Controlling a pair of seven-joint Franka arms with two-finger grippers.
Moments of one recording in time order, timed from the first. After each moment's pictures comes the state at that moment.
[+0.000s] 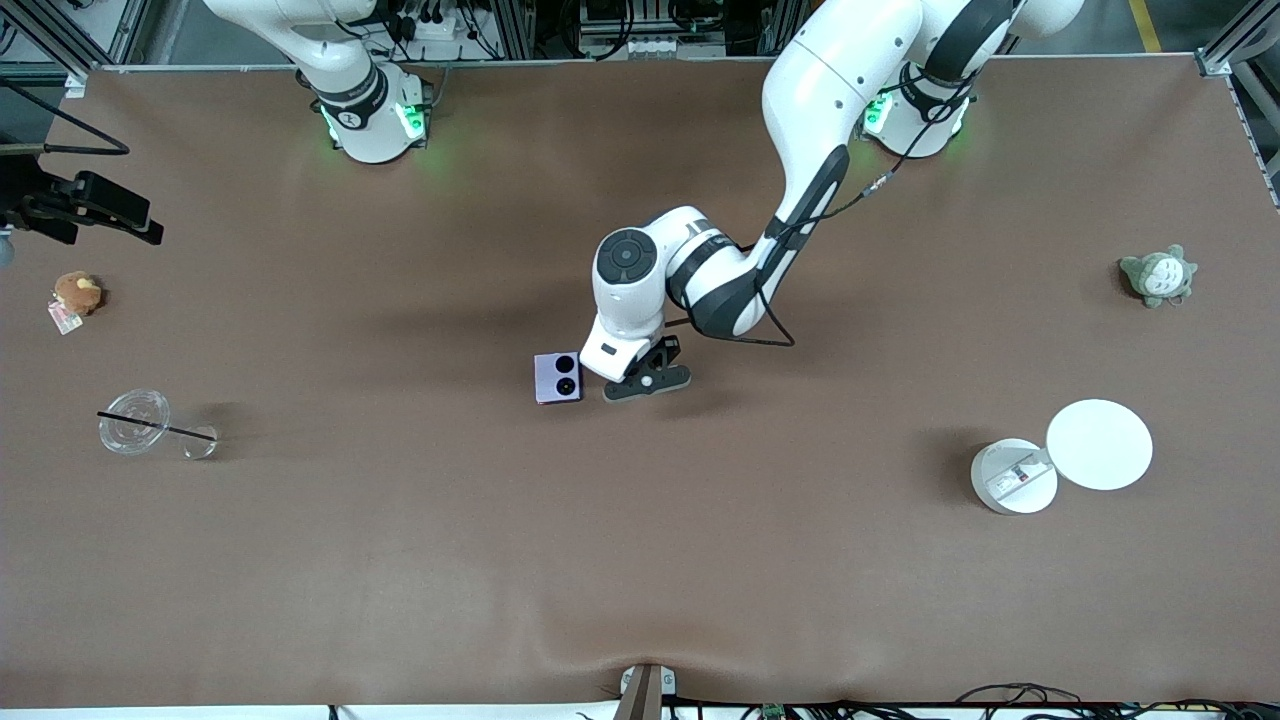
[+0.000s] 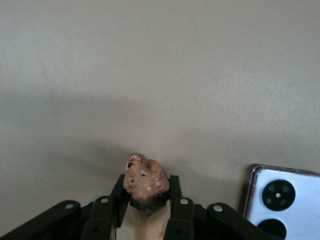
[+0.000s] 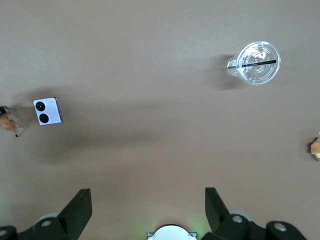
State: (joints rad) left arm -0.74 0.85 -0.11 -1.35 0.21 2.25 -1.13; right arm 0.01 0.00 -0.04 -1.50 0.05 1.39 0.01
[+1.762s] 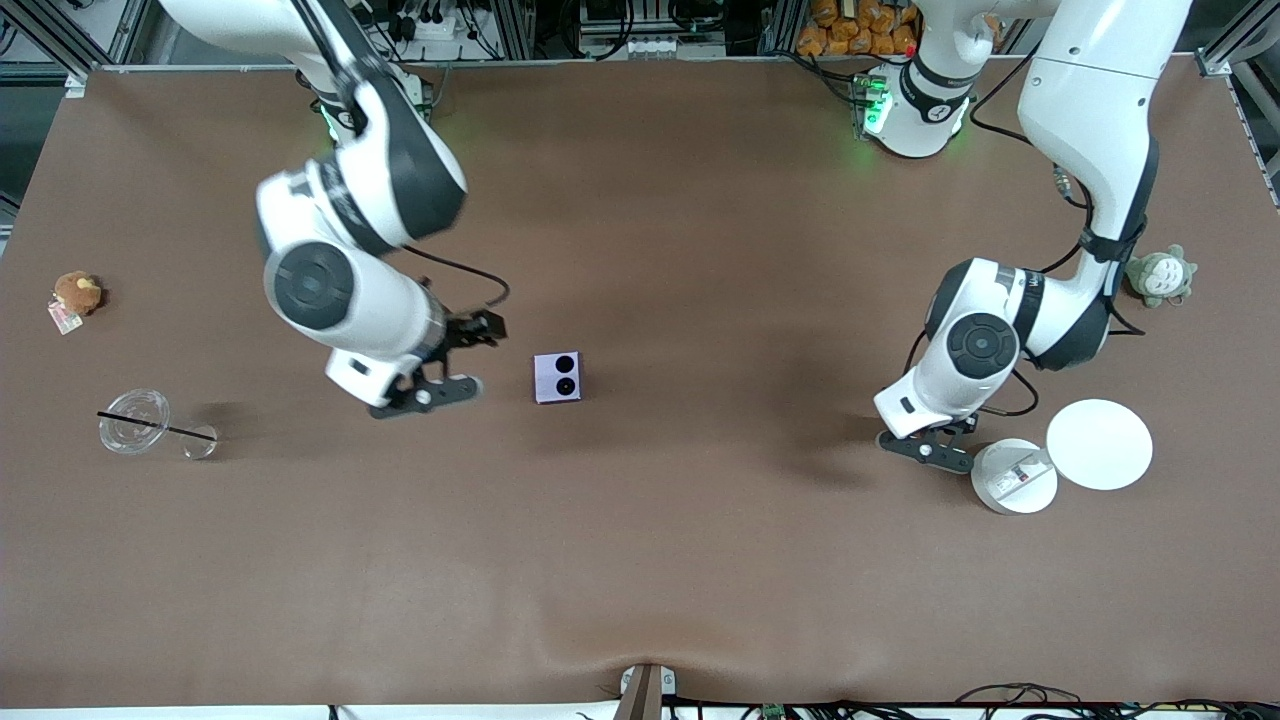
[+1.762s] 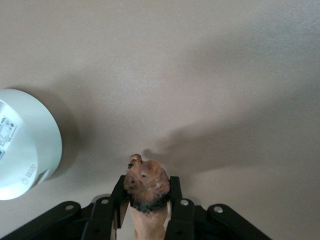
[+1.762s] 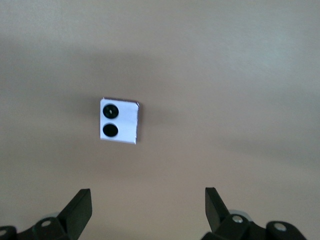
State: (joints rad) left arm -0.12 0.52 -0.10 -1.91 0.31 2.39 -0.07; right arm 0.47 0.45 -0.03 -1.51 0.14 1.79 0.17
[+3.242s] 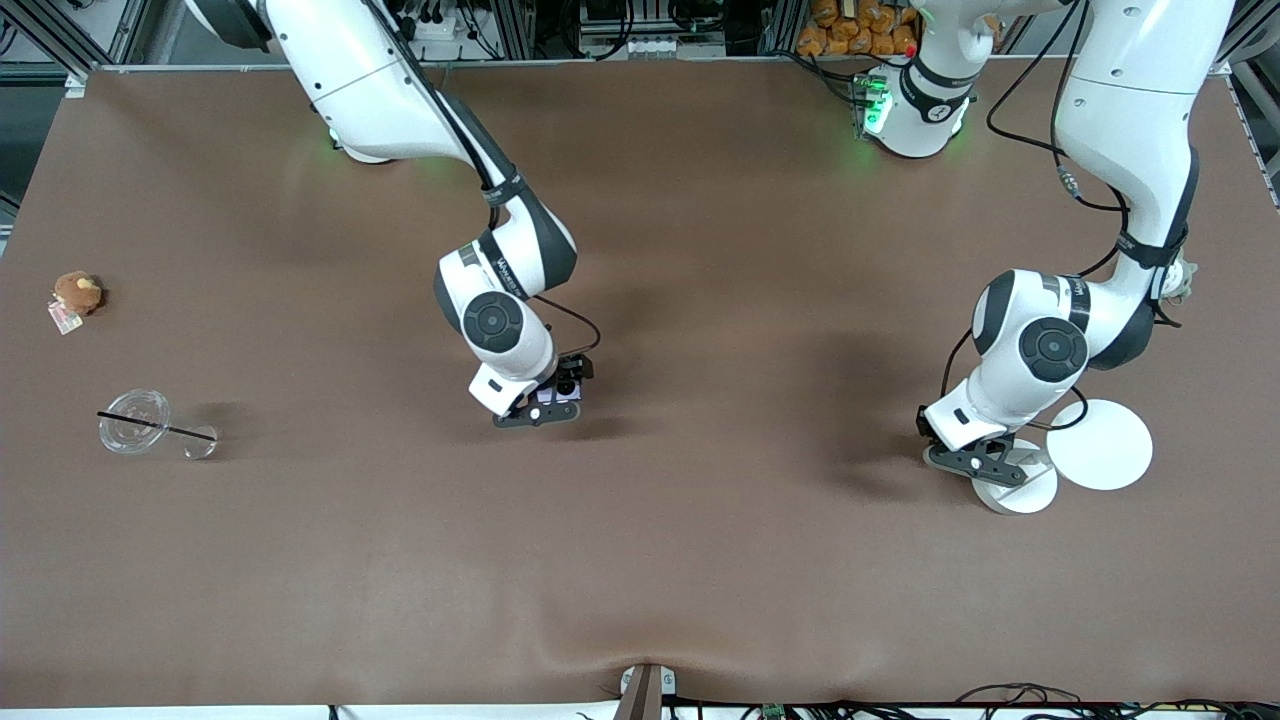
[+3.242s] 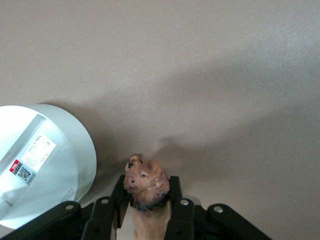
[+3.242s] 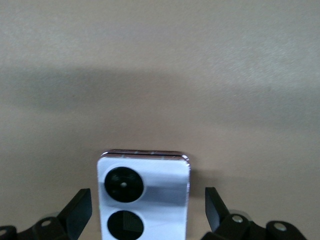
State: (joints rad) left arm -0.01 0.54 -0.11 -1.92 0.24 2.54 0.04; right arm 0.62 0.67 -0.03 -1.73 0.14 2.32 0.38
